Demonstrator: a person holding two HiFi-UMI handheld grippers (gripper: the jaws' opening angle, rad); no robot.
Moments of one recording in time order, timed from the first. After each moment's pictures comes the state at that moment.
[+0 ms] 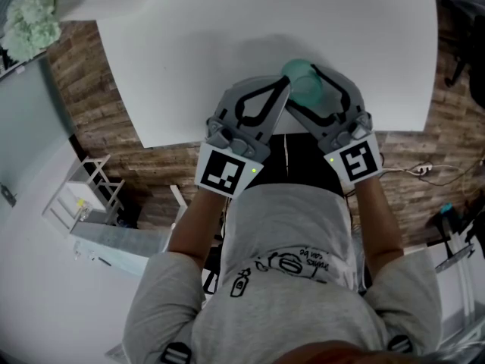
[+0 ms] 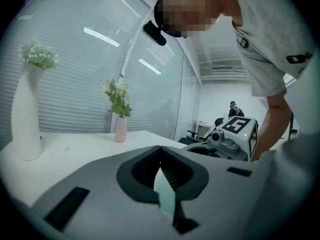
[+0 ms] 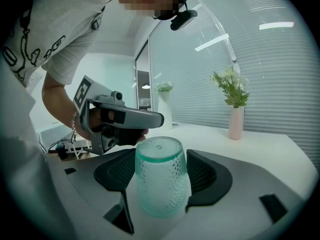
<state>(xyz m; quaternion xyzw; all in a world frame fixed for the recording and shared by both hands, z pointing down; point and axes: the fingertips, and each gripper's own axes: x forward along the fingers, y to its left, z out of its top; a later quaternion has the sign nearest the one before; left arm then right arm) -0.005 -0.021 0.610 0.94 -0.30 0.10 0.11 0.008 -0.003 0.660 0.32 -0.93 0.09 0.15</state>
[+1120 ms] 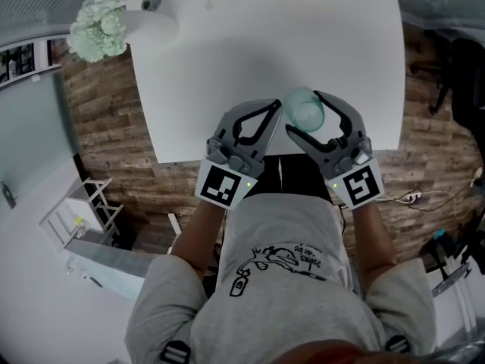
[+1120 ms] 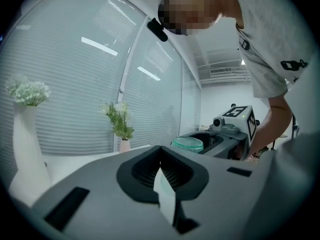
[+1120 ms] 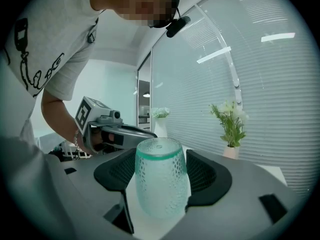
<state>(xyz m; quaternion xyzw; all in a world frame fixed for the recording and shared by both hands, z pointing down) -0.011 -0.044 0.530 0.95 -0.31 0.08 0.08 0.020 -0.034 0.540 0.34 -0.93 0.07 0.10</state>
